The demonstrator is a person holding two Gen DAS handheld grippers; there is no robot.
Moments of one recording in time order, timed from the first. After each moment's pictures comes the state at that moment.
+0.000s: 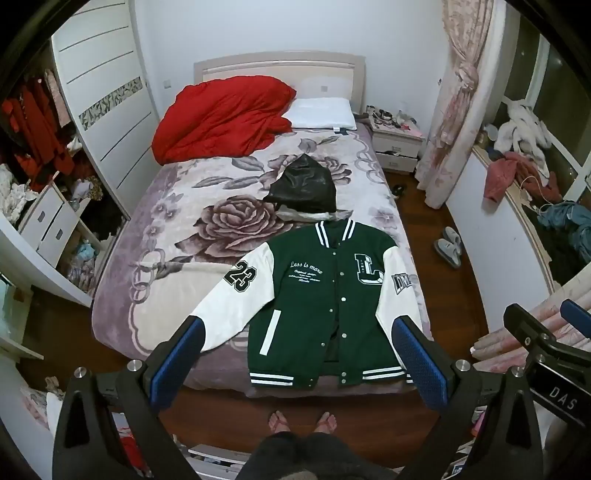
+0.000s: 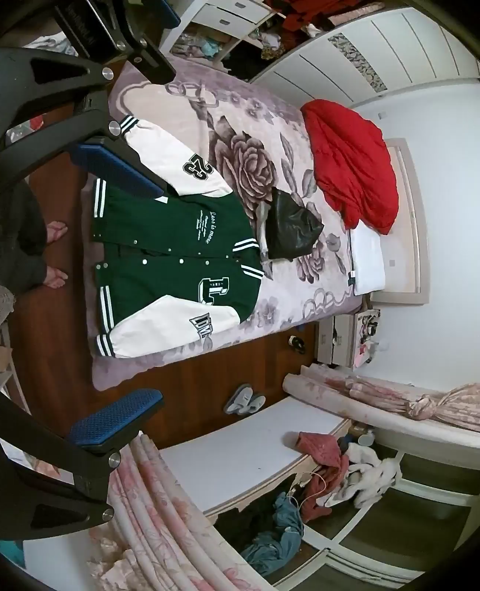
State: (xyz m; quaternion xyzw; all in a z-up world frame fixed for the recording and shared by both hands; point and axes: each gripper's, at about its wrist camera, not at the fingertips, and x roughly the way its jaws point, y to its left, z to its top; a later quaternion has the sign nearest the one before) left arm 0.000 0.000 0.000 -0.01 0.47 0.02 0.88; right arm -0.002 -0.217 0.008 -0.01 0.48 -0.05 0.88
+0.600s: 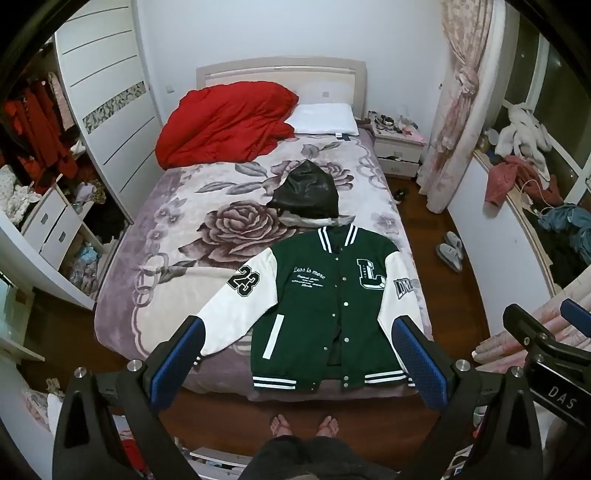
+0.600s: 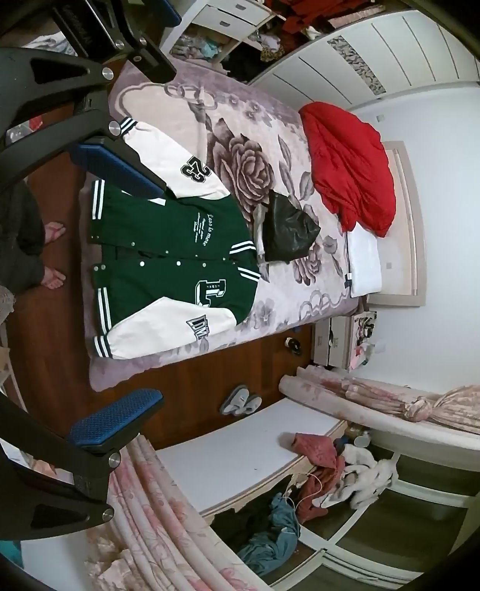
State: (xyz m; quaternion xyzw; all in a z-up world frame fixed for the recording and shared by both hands) left arm 0.003 0.007 0.006 -0.02 0.47 0.02 0.88; right arm -0.003 -0.215 0.011 -0.01 0.48 -0.05 0.88
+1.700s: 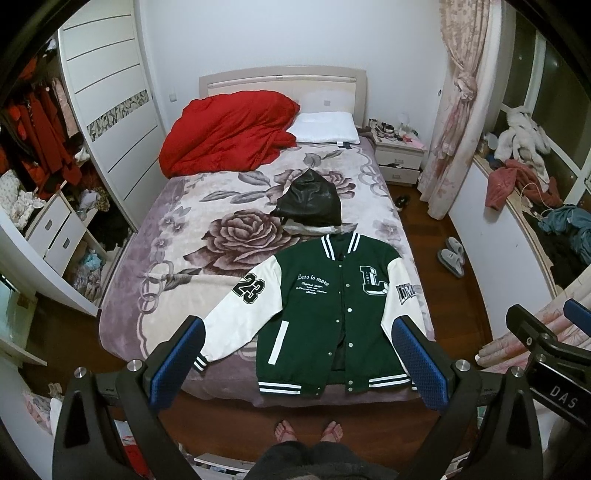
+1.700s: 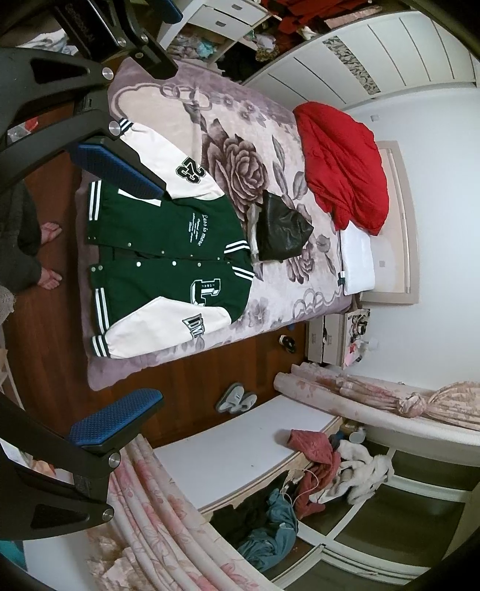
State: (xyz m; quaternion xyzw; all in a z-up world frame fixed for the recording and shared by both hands) left arm -0.003 0.016 0.029 -0.01 0.45 0.02 0.89; right arm -0.005 -0.214 0.022 -0.01 0.47 -0.05 0.88
